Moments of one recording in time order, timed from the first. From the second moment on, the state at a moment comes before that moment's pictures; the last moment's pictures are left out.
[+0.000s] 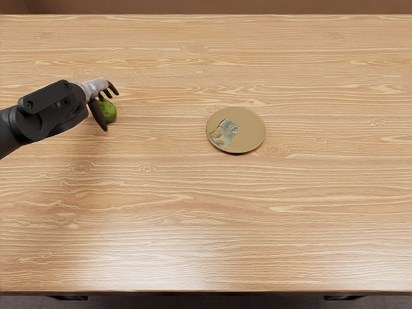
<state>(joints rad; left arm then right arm) -1.24 0.21 0.15 -0.49 0.85 -0.07 0.23 -0.03 0.00 0.16 0.15 0.11 0.08 -0.02</state>
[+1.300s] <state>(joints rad) -1.25 0.20 0.17 -0.47 0.85 -0.16 0.23 -0.03 0.00 0.16 0.15 0.11 0.08 -0.02</state>
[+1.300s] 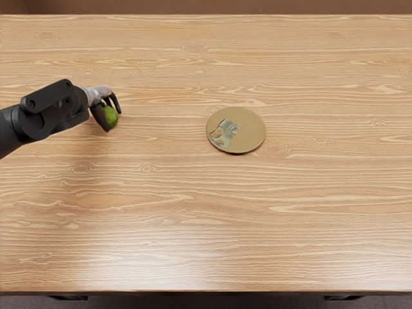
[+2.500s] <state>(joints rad) -1.36 0.18 0.16 -0.48 0.76 -0.32 0.24 -0.03 0.00 0.16 0.16 0.11 0.08 -0.02</state>
